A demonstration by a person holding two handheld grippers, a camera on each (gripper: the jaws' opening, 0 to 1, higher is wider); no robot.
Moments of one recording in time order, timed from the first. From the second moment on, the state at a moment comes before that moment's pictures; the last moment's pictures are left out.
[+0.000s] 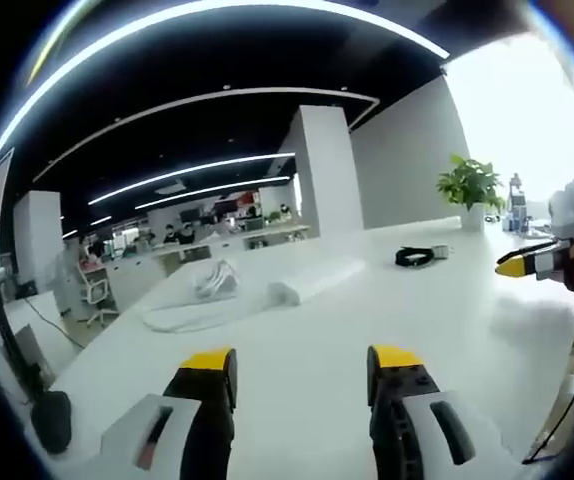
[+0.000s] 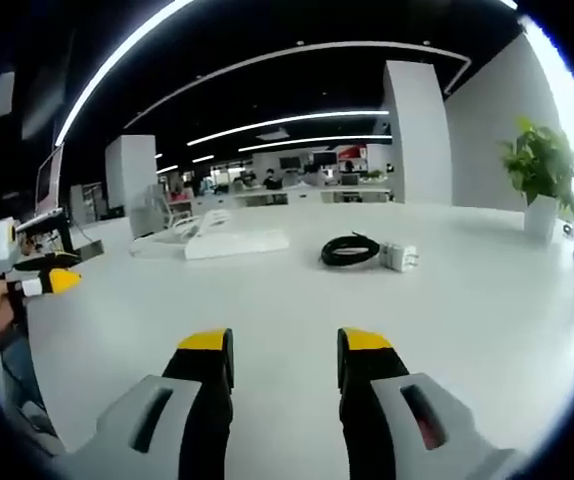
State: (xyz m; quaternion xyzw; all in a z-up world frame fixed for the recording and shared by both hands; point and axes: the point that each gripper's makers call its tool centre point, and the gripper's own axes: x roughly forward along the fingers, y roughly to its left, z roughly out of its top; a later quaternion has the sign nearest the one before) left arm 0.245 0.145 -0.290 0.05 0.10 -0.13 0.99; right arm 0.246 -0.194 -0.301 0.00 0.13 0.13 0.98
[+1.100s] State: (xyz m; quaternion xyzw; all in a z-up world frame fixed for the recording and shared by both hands) left arm 0.278 0.136 -0.268 0.04 0.06 -0.16 0.98; right arm 0.282 -0.191 -0.281 -0.01 0.09 0.18 0.98
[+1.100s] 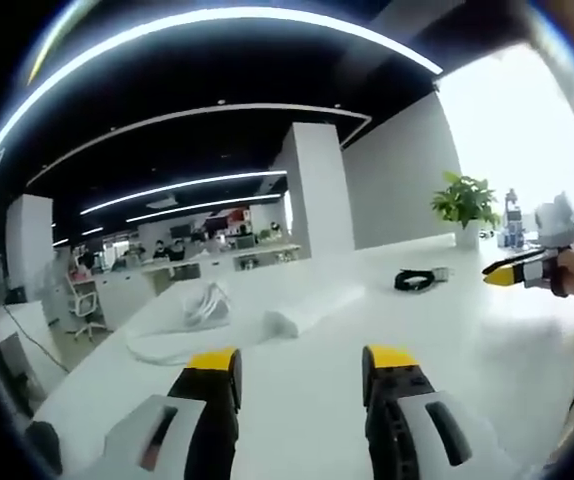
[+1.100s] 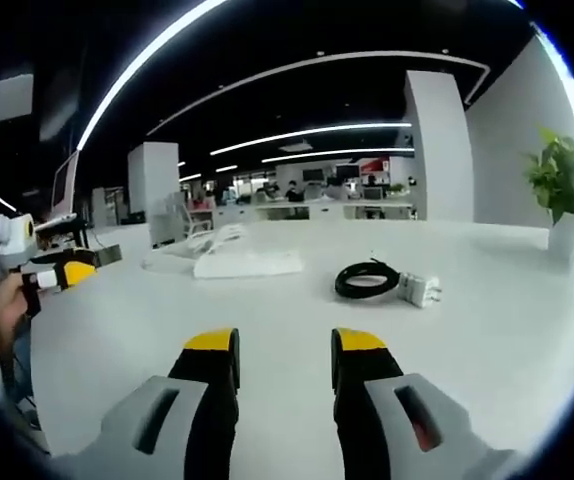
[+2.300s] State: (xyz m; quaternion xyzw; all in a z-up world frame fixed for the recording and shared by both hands) left arm 0.326 0.114 -0.249 0.05 0.06 -0.22 0.97; right arm 0.322 -0.176 -0.270 0.00 0.10 0.26 0.96
